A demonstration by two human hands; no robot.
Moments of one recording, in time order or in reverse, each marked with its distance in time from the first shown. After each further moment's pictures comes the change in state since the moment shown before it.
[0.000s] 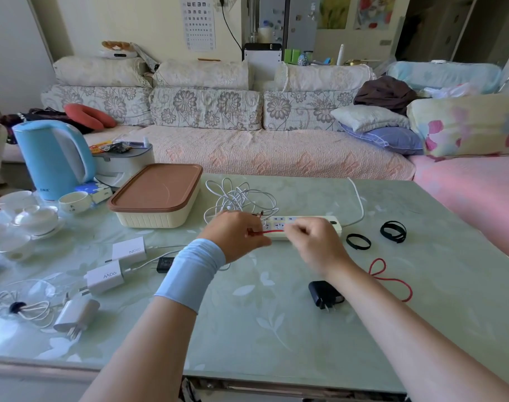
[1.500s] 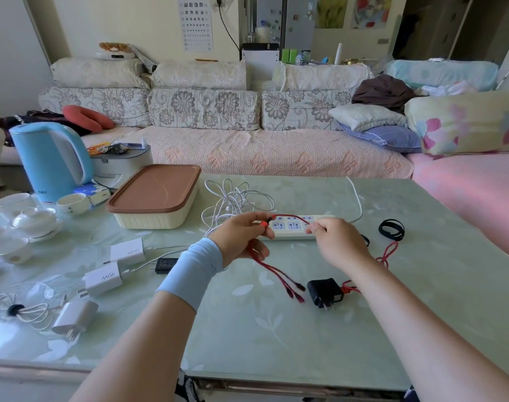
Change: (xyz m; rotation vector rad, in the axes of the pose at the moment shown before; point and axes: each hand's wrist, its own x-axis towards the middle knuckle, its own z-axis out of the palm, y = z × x) left_hand 0.003 0.018 0.008 -1.147 -0.237 -0.383; right_hand 0.013 0.035 -0.029 -0.470 0.014 0.299
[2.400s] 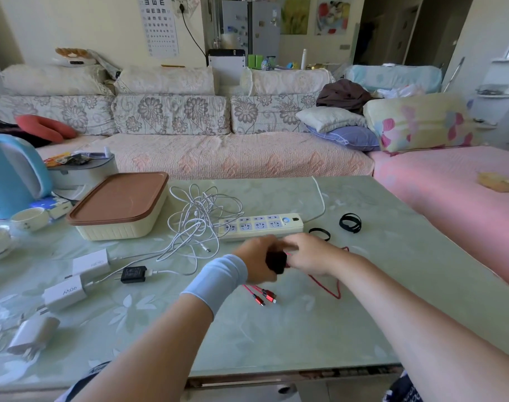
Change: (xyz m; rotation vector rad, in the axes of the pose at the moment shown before) left_hand 0.021 -0.026 0.083 1.075 -0.103 0.126; right_hand -0.015 0.038 -0.020 0.074 -0.461 -0.178
